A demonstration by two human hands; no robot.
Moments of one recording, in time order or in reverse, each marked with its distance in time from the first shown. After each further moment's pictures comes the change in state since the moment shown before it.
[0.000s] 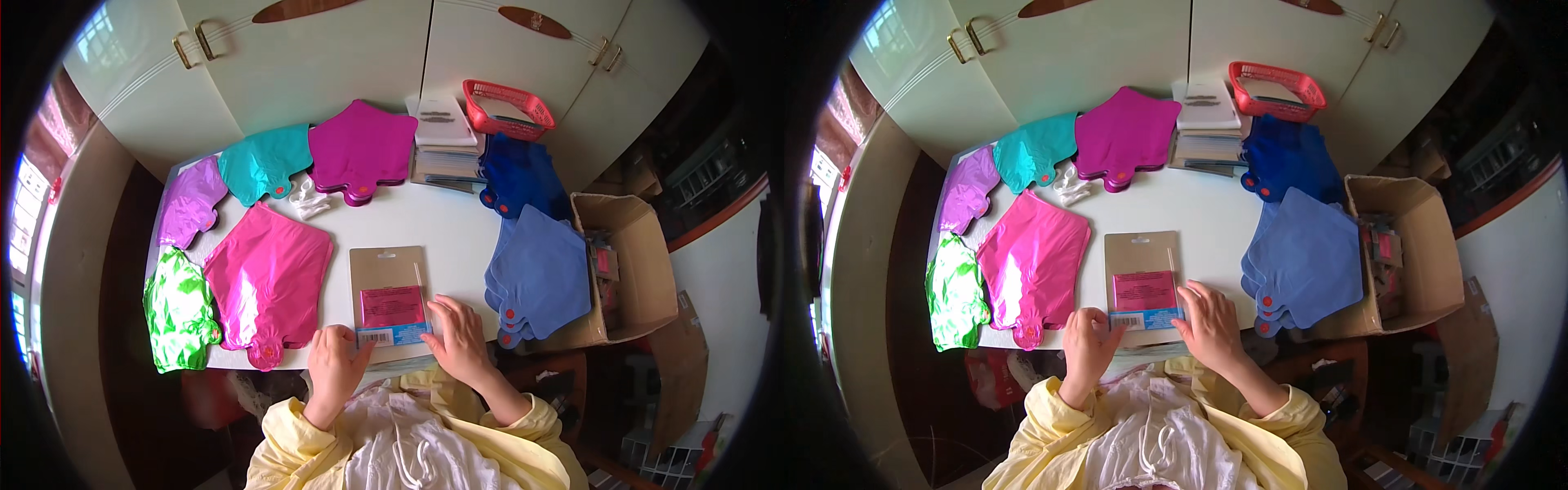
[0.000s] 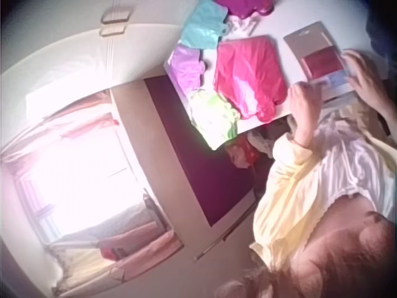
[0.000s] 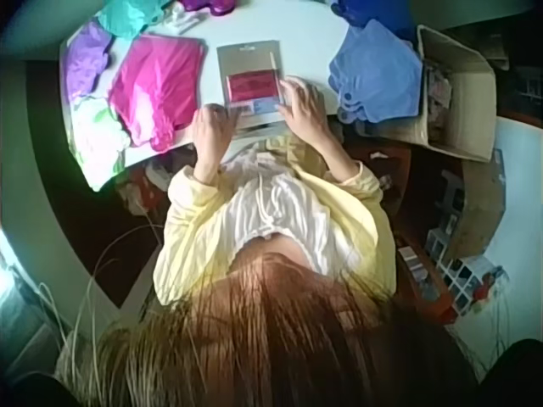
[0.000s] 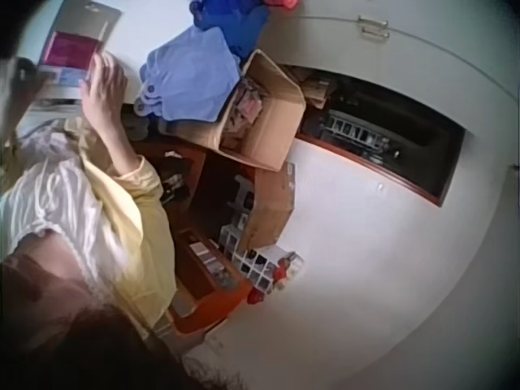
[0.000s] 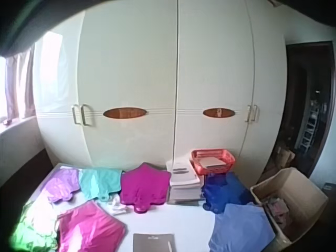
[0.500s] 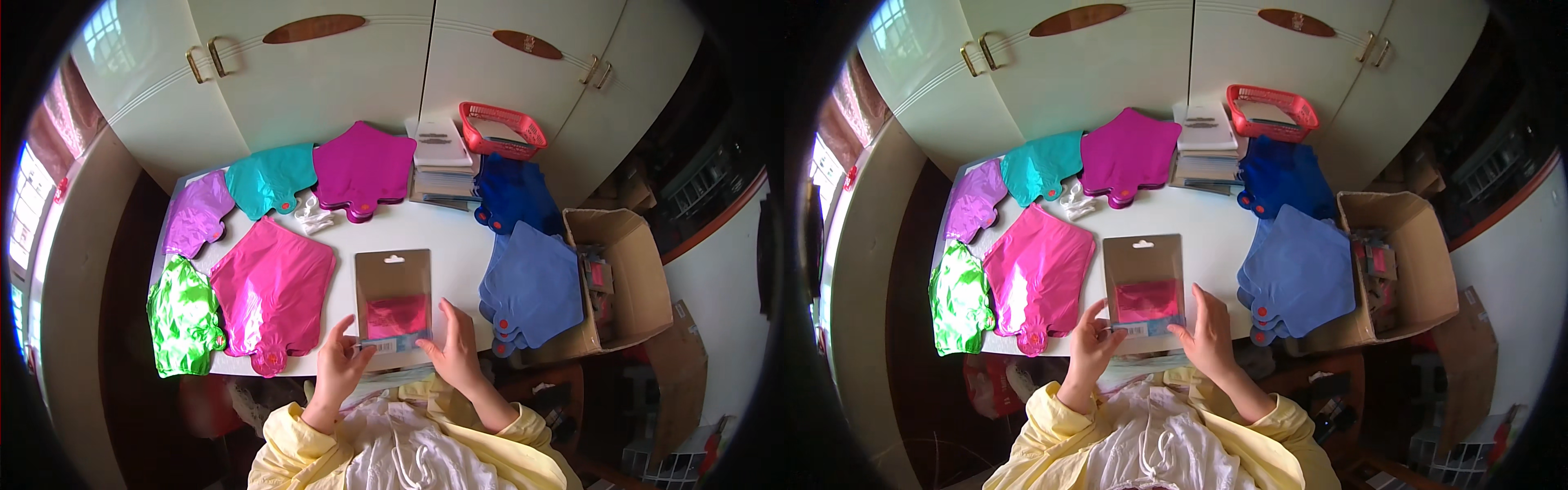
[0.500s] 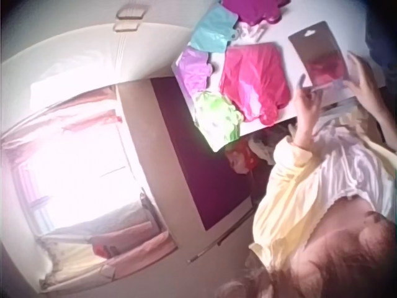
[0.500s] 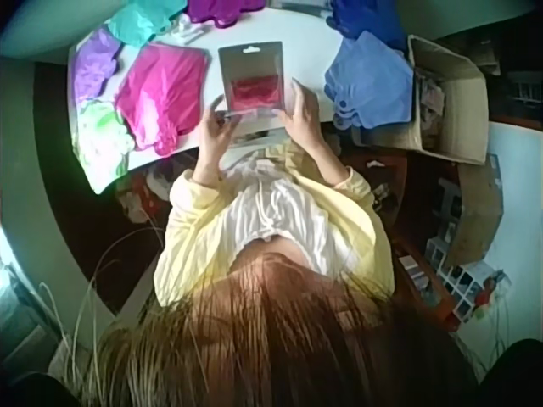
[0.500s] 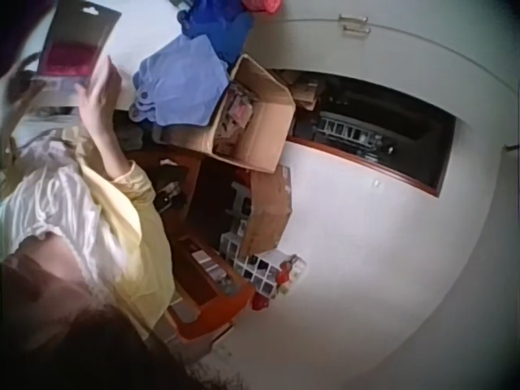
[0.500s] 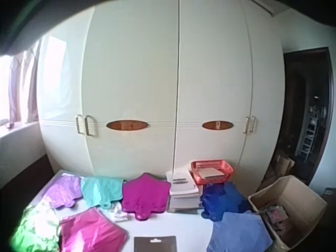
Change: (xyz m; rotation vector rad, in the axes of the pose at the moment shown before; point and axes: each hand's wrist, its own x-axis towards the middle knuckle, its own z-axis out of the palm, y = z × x) left_hand 0.003 -0.014 0.012 -0.740 -0.169 -0.334; right_hand -0.001 -0.003 0.013 0.155 0.225 0.078
